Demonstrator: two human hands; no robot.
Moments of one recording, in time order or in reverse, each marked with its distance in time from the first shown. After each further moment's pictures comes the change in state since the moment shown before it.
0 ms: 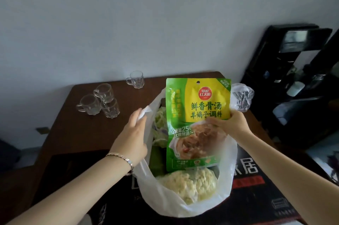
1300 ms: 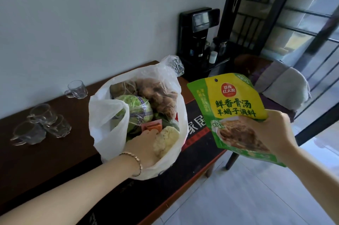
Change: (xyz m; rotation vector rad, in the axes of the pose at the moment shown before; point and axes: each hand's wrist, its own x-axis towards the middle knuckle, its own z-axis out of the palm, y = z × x) left_hand -0.036 0.042 0.070 0.256 -0.405 0.543; right_hand -0.240 0.043 -0.088 -0.361 0.697 -0.043
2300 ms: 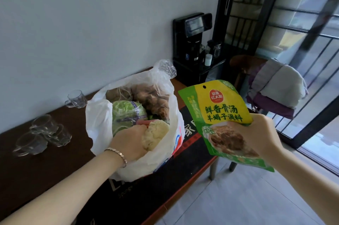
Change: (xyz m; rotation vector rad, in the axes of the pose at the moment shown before) left_hand -0.016 0.003 -0.036 0.117 0.303 0.072; right_hand -0.014 0.008 0.000 0.121 -0.092 0.020
